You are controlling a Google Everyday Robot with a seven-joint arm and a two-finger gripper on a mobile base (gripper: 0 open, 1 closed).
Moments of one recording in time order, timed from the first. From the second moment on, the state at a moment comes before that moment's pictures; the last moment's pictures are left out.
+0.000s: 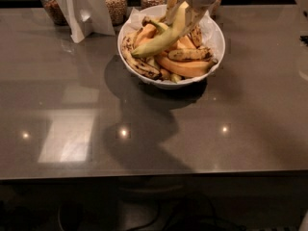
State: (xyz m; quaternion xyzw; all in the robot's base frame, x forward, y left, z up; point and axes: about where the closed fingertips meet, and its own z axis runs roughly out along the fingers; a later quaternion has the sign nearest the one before) arm 0.649 -0.072 1.004 -0.91 0.30 -0.16 0.25
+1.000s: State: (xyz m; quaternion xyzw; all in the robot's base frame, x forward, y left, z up) arm 0.639 -0.068 1.003 -0.91 0.31 -0.14 0.24
